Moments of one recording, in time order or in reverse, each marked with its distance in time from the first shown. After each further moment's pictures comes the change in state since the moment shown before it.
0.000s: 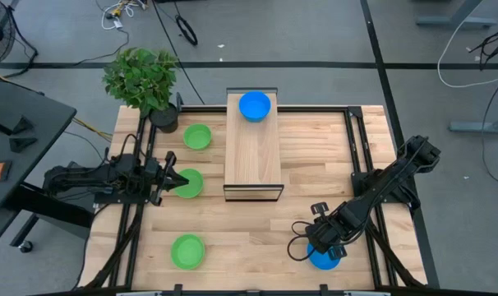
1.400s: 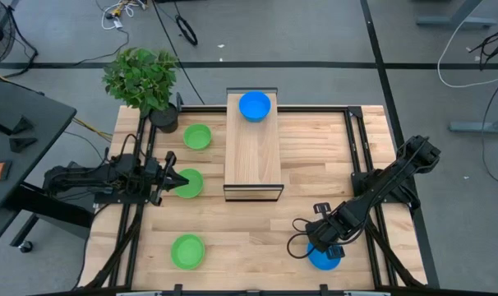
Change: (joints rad) left arm 0.000 0.000 0.000 0.000 0.000 0.000; right arm -0.007 0.000 -0.064 0.064 -0.026 0.108
